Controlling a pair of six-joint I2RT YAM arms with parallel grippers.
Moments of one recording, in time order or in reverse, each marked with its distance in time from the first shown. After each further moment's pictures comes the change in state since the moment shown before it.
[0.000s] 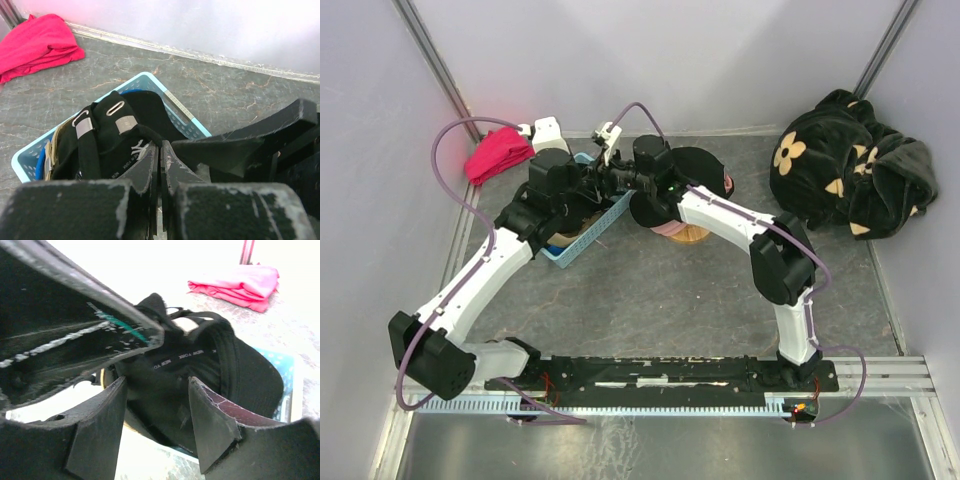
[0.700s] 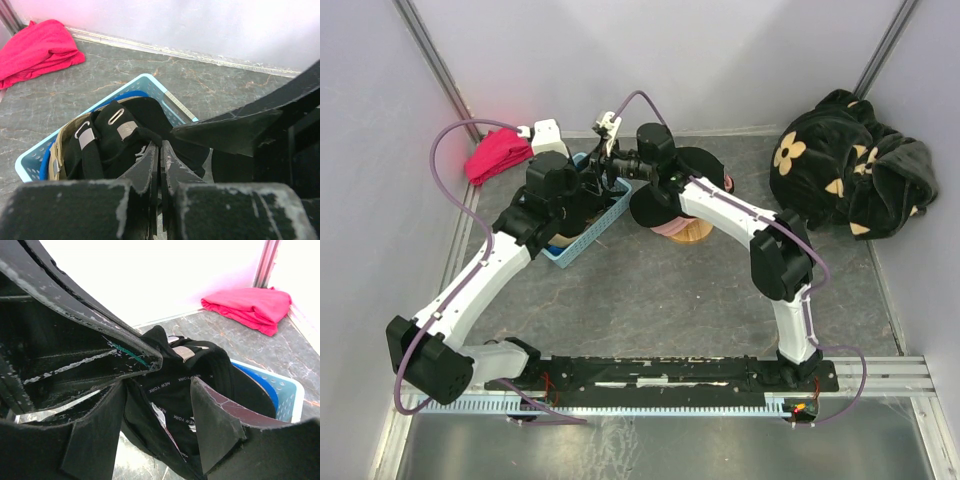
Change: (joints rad) left arm 0.002 -0.031 -0.035 0.024 0.016 0.032; right arm -0.029 0.023 0.089 -0.010 -0.133 -0.015
